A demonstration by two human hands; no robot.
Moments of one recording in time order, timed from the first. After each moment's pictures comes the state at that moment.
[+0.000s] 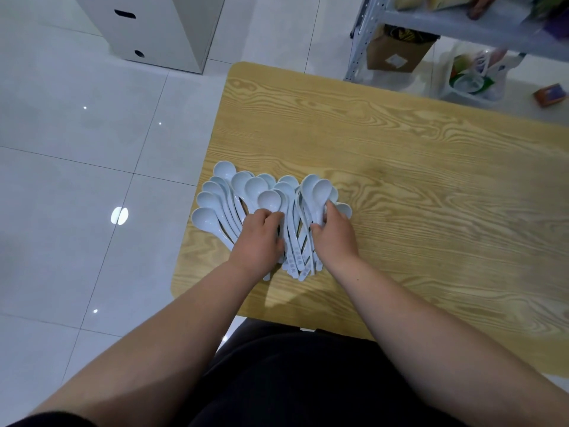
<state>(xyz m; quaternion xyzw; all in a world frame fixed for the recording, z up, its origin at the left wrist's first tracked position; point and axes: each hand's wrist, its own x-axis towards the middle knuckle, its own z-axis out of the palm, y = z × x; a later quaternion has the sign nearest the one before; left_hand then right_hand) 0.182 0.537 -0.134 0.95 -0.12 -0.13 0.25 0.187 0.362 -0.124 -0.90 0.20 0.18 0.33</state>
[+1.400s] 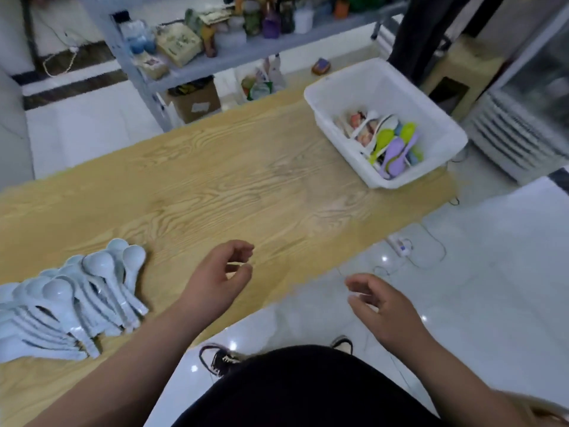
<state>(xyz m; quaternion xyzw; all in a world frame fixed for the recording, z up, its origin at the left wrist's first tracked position) 0.031 0.252 -0.002 0.81 -0.28 -0.29 0.43 -0.211 0.060 0.002 -0.76 0.39 0.01 0.52</state>
